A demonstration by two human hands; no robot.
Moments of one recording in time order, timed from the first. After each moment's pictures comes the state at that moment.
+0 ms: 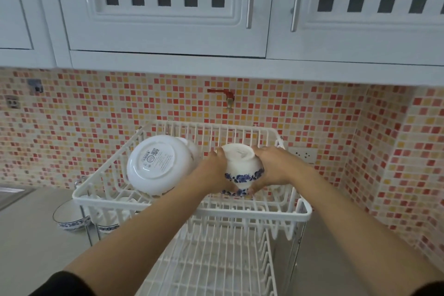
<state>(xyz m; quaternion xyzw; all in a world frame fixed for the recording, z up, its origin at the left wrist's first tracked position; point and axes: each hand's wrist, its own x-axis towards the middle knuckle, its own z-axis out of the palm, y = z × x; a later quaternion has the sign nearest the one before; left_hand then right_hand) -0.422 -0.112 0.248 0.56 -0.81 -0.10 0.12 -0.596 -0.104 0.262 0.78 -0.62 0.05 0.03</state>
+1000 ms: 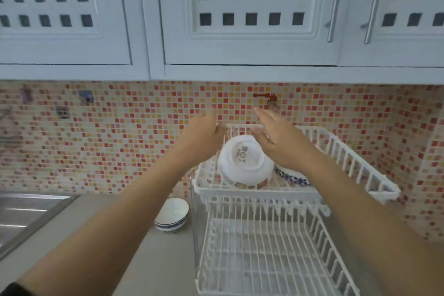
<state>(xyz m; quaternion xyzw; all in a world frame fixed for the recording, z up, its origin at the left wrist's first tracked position) -0.212 -0.064 0.331 0.51 -0.80 -0.04 0.30 -0.390 -0.043 0.314 0.76 -0.60 0.25 0.11</state>
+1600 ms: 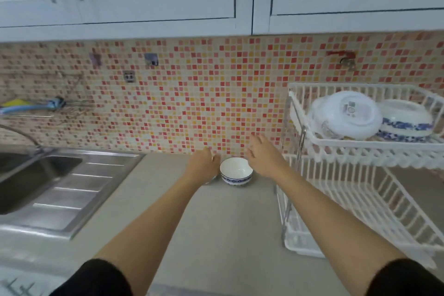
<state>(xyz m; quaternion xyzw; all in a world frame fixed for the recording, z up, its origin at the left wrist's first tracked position) 0.035 -0.107 0.171 0.65 -0.72 -0.15 0.18 -0.135 -0.115 0.161 0.72 -0.65 0.22 -0.06</state>
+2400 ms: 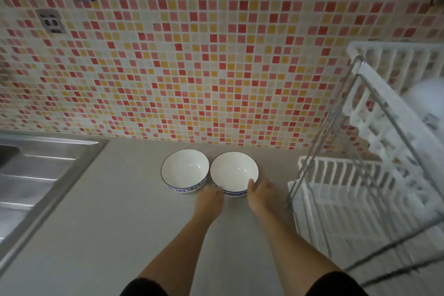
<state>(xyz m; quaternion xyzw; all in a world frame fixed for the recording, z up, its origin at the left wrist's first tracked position) -0.017 -0.305 -0.032 0.69 -0.63 -0.33 0.13 -0.150 -0.304 -0.046 0.44 -0.86 0.19 -0.20</state>
